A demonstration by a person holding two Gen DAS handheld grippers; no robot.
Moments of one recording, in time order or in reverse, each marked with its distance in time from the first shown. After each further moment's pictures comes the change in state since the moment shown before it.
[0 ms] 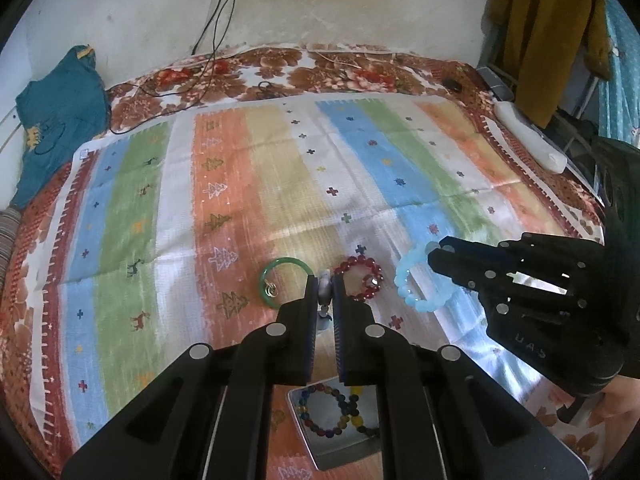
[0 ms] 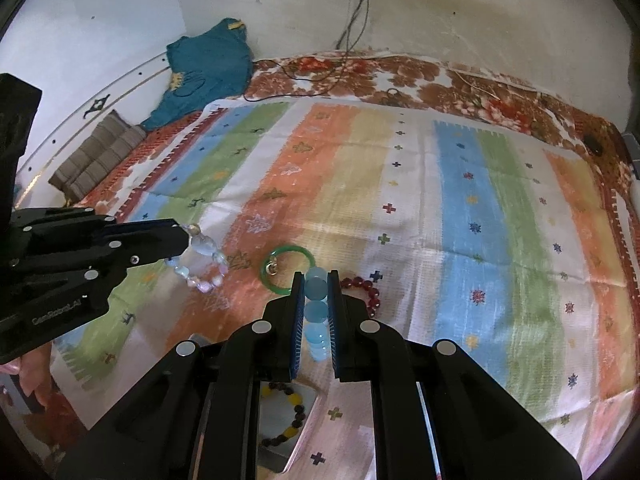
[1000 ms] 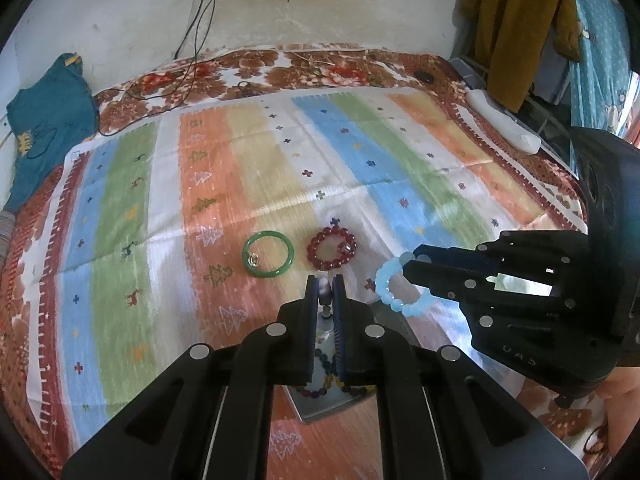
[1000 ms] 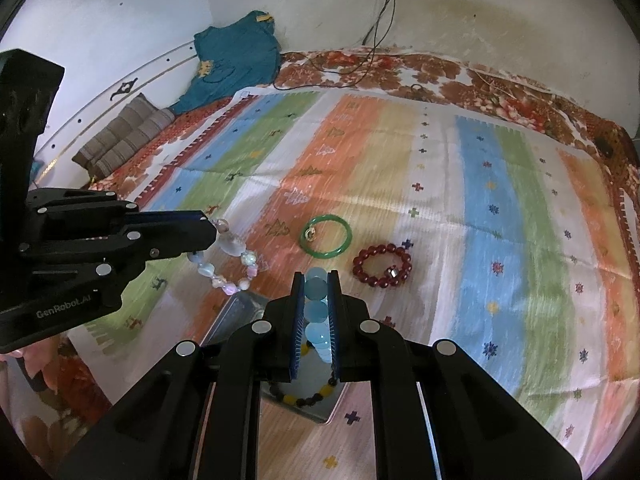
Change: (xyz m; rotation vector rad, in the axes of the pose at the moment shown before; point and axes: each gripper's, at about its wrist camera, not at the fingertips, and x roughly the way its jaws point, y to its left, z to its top) left arm -0.032 -0.013 -0.040 0.052 -0.001 -0.053; right arm -0.027 0.032 -0.037 -0.042 0.018 0.052
